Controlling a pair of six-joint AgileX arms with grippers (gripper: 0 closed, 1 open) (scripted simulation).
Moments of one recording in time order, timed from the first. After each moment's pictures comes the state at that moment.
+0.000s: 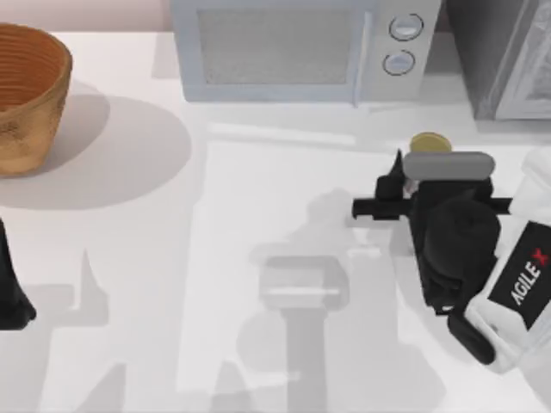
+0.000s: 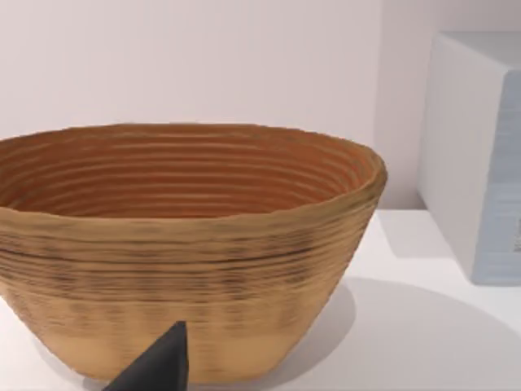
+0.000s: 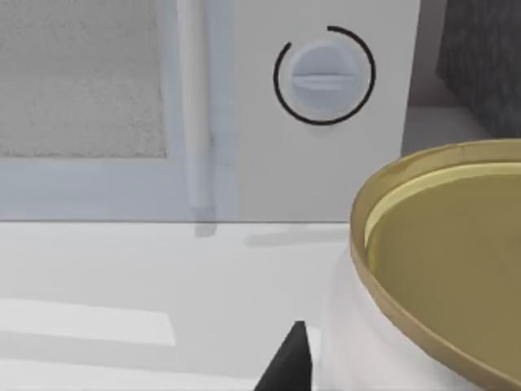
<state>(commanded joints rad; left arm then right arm) 0.00 0.00 0.00 0.00 0.00 0.00 0.54 2.25 0.67 1.45 0.57 0.07</state>
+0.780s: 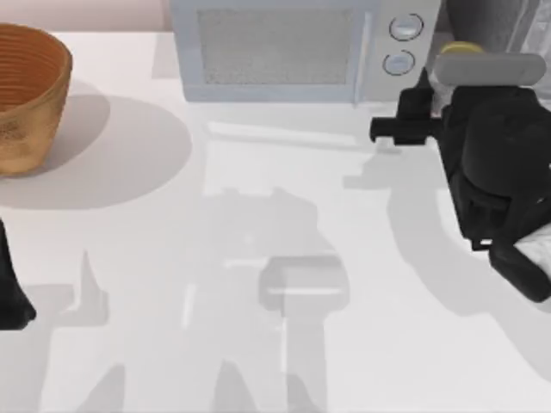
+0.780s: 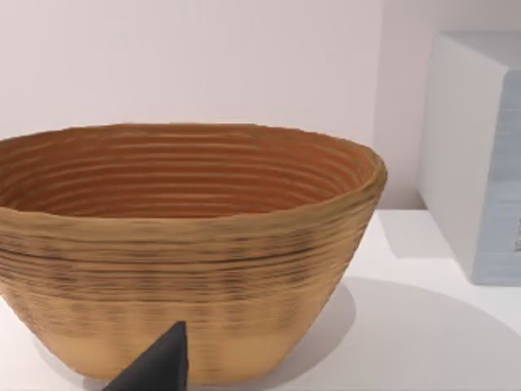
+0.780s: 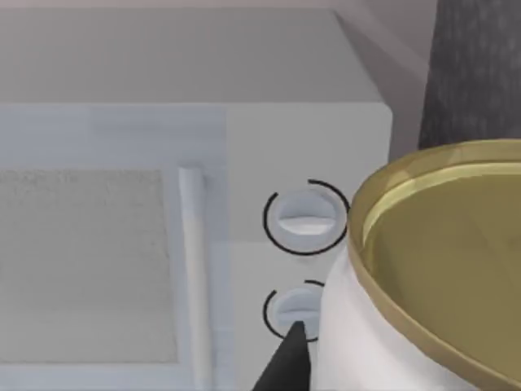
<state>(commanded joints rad) 0.00 0.00 0.00 0.00 0.00 0.00 0.55 1.72 0.70 0.89 0.57 0.08</state>
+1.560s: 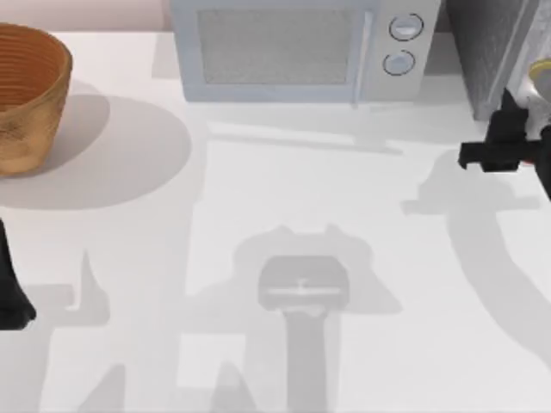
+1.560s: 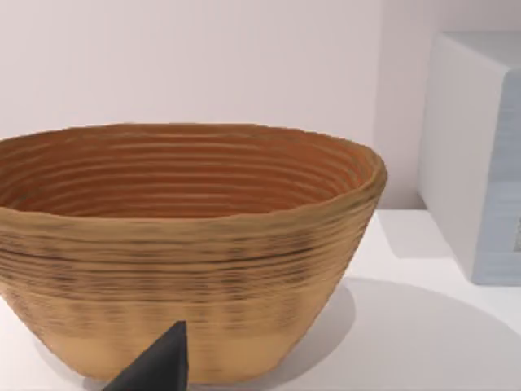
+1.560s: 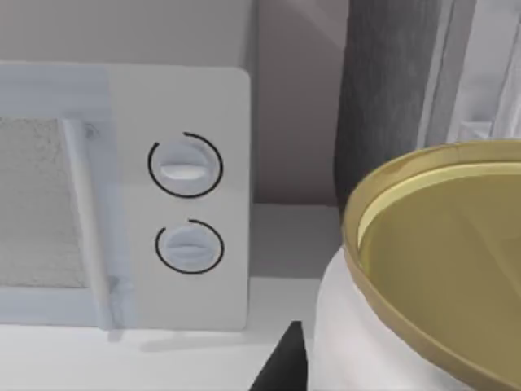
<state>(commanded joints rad) 0.00 0.00 0.00 0.00 0.00 0.00 0.39 1.32 0.50 0.64 0.39 0.06</state>
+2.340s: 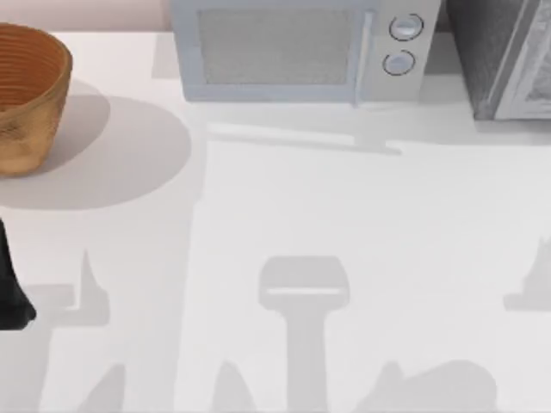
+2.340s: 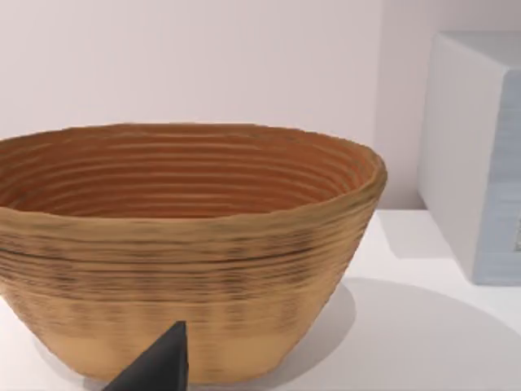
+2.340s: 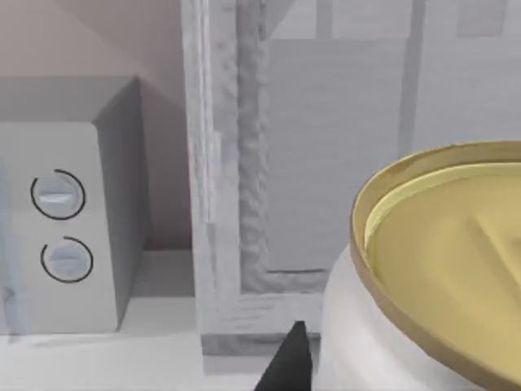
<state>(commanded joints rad) 0.00 0.00 0.00 0.00 0.00 0.00 0.04 0.12 0.07 0.08 0.09 0.00</state>
